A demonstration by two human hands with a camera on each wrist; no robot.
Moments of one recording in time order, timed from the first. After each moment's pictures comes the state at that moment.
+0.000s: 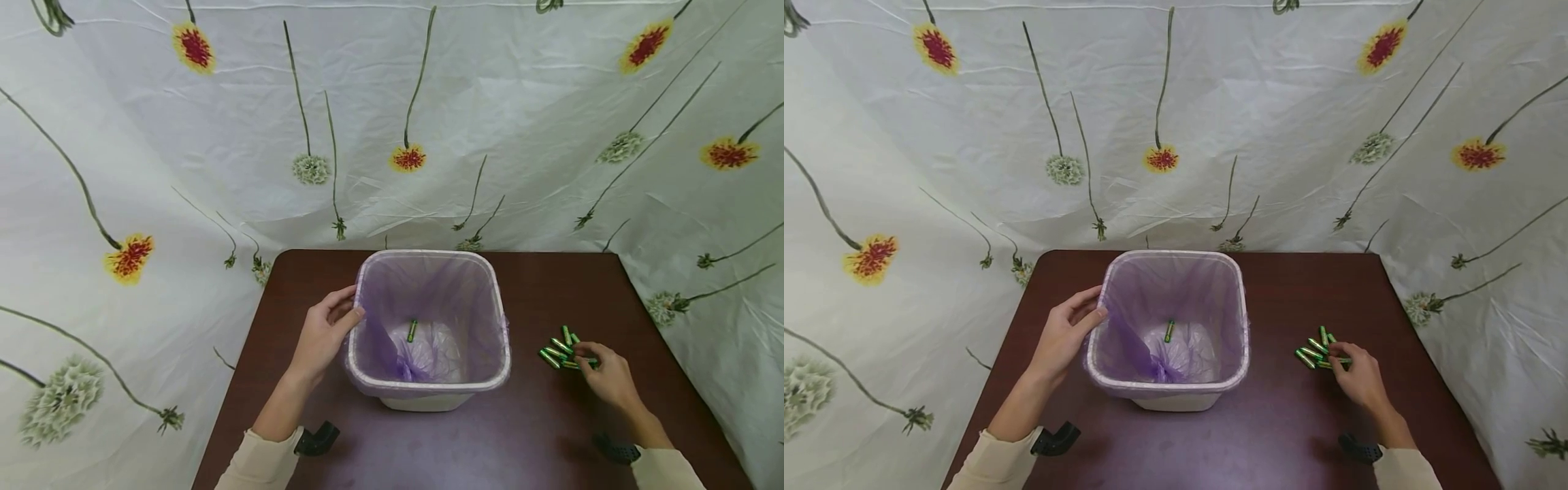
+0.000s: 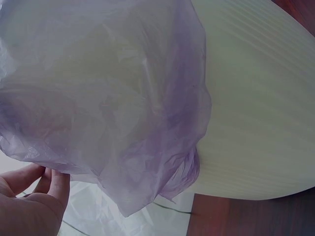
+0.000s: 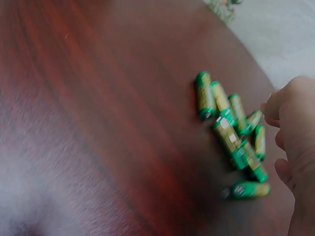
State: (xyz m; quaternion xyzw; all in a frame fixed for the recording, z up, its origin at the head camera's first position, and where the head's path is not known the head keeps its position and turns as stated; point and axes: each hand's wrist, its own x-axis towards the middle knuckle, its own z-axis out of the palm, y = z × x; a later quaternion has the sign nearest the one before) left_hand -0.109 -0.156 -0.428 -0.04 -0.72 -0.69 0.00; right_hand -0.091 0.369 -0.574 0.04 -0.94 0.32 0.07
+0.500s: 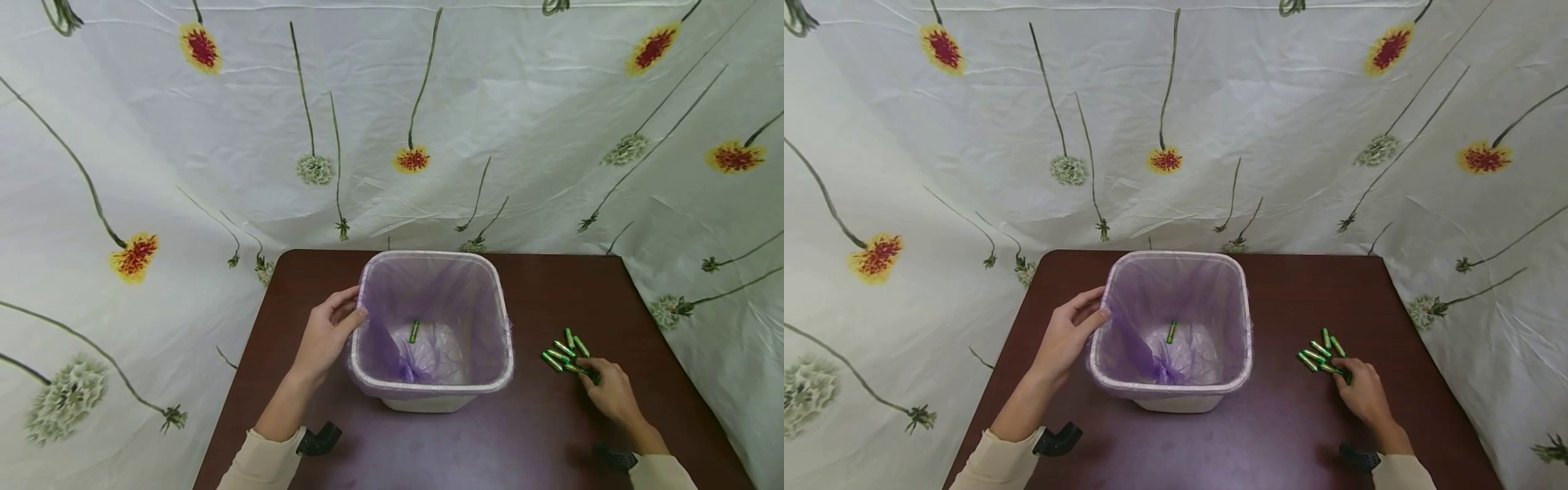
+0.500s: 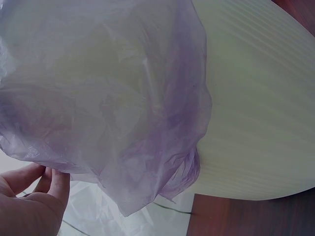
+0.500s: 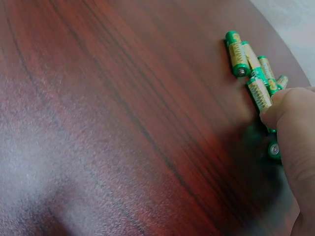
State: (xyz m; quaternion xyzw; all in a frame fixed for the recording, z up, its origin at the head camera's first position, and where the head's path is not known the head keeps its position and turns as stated) left_hand -0.108 -0.157 -0.427 -0.04 -0.72 -0.69 0.00; right_hand -0.081 0.377 -0.605 0.04 -0.95 0.29 0.05
